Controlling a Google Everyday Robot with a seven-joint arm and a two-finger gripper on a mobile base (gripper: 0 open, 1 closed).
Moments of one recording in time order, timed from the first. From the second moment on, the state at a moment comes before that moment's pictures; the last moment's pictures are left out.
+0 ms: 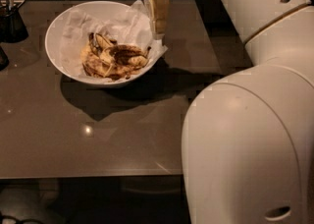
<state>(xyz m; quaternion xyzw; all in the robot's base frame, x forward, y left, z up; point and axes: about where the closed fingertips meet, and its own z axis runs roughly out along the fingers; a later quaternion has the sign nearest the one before) 0.668 0.025 0.989 -0.84 0.51 -0.01 0.20</state>
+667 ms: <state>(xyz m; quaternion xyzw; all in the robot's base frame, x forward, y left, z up) 0.679 0.045 0.959 -0.84 0.50 0.02 0.19</state>
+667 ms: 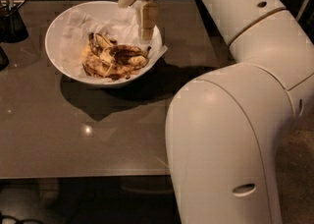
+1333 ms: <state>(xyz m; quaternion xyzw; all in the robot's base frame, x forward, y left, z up) 0.676 0.053 0.930 -0.84 0.52 0.05 0.17</state>
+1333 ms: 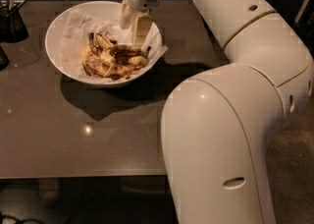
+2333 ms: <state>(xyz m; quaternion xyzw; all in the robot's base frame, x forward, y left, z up) 0.676 0.066 0.907 -0.84 0.52 0.07 0.14</state>
